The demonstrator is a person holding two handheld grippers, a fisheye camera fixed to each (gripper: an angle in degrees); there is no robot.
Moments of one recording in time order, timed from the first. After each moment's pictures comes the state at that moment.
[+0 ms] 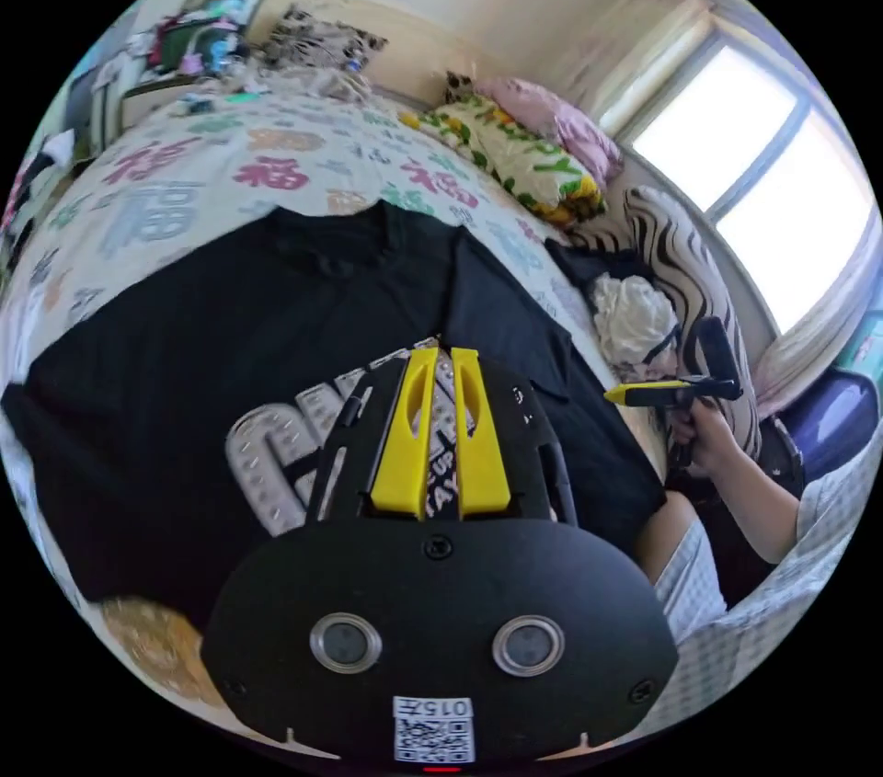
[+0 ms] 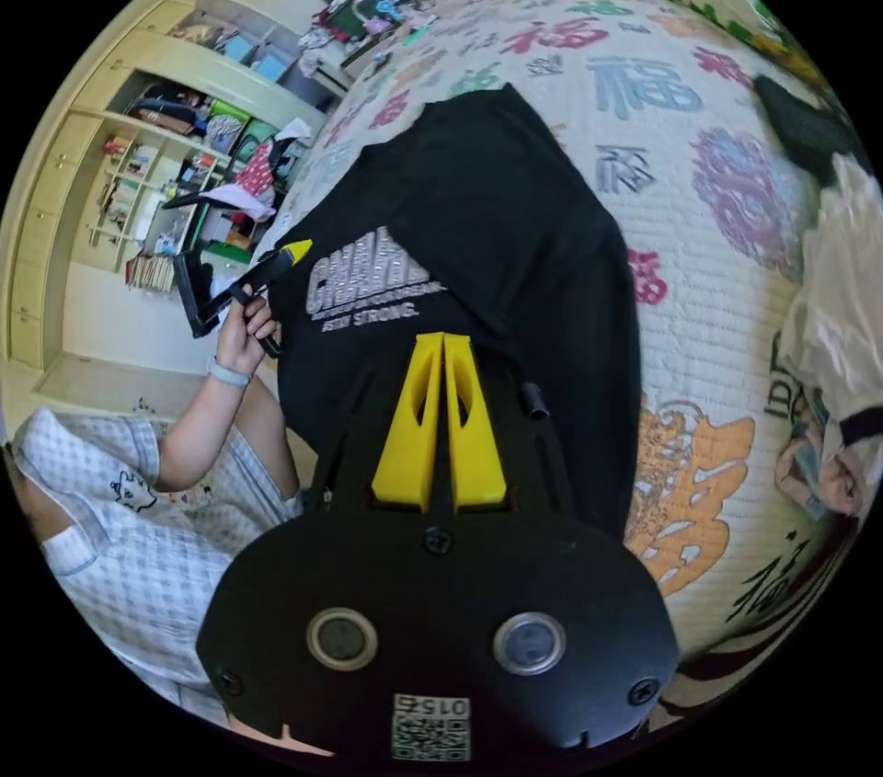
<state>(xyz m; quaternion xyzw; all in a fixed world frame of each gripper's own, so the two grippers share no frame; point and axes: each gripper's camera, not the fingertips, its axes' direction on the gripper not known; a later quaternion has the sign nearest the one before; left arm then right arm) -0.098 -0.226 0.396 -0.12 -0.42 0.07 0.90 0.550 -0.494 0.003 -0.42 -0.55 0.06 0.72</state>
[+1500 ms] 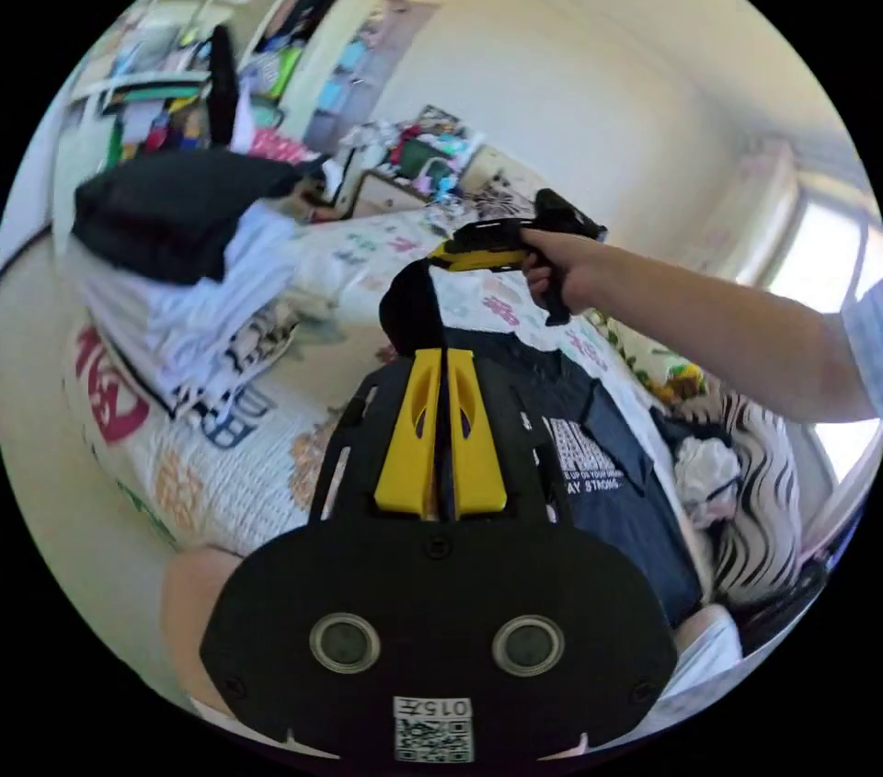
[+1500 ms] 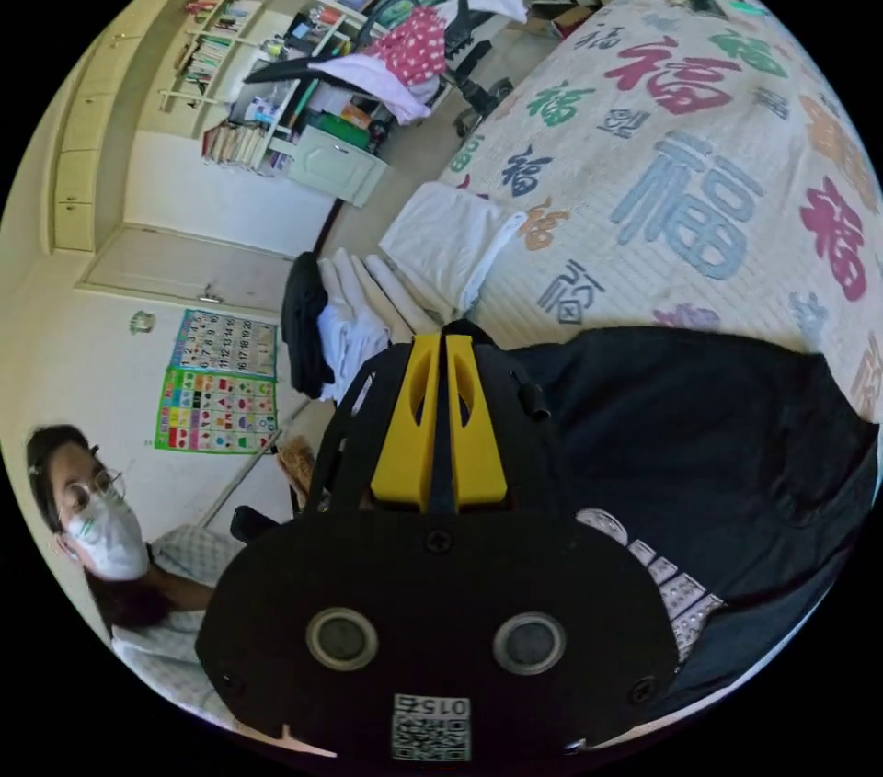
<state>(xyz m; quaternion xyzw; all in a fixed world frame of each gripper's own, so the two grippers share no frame) 0.008 -0.004 0.129 0.19 -0.56 0.05 0.80 -0.024 -0.726 -0.019 -0.42 -0.70 -0.14 0.56</state>
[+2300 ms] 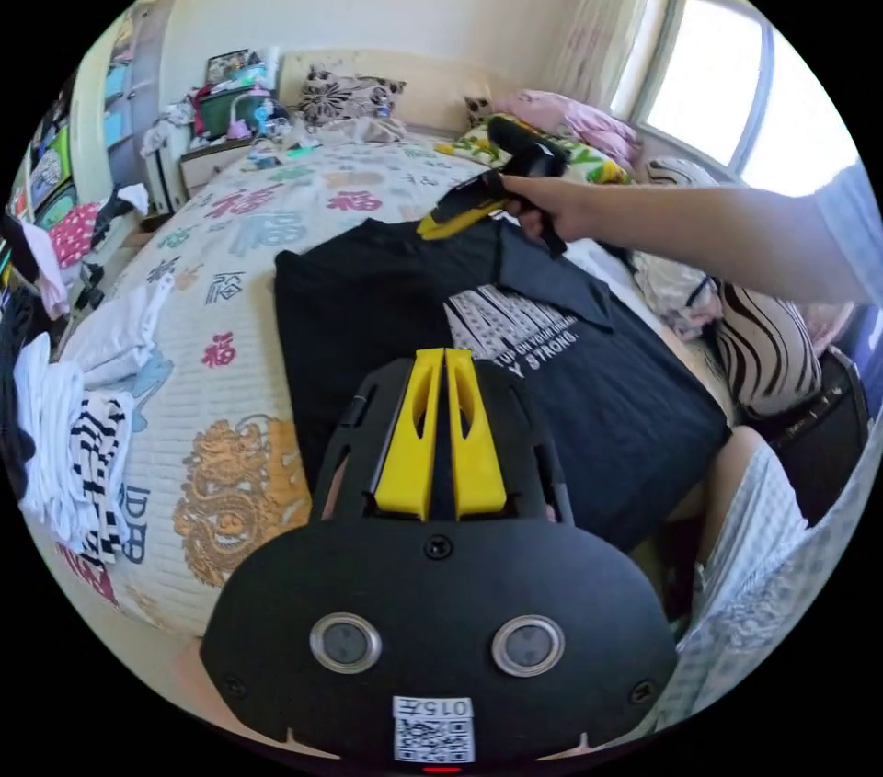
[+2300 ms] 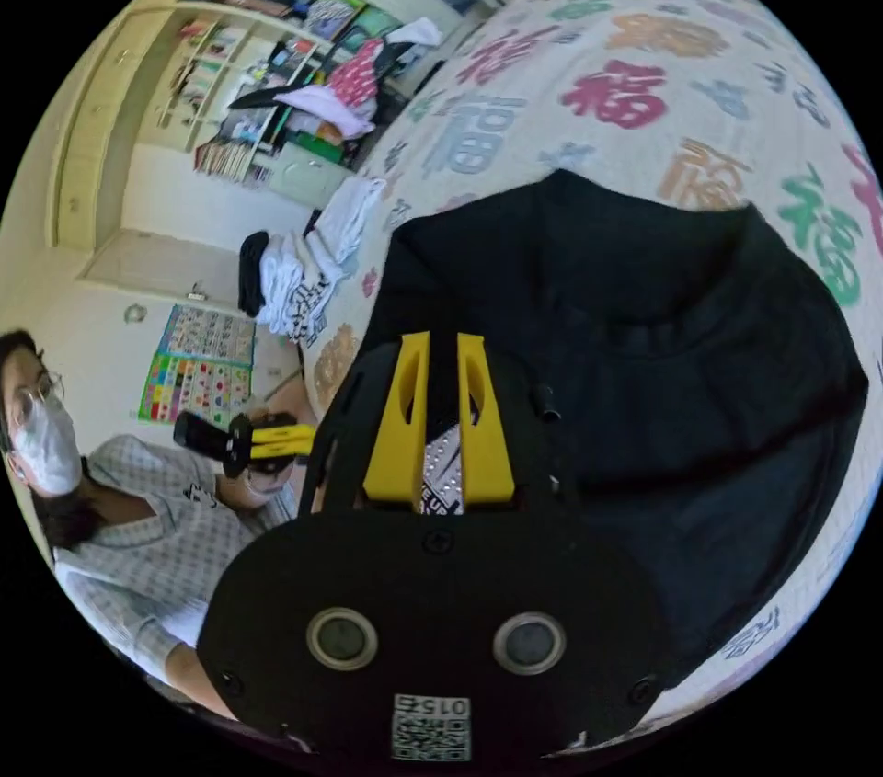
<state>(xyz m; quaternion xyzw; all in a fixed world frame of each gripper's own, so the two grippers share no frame) -0.002 -0.066 0.285 -0.11 -0.52 0.15 0.83 0.165 -0.728 0.110 -0.41 -0.69 -0.10 0.59</state>
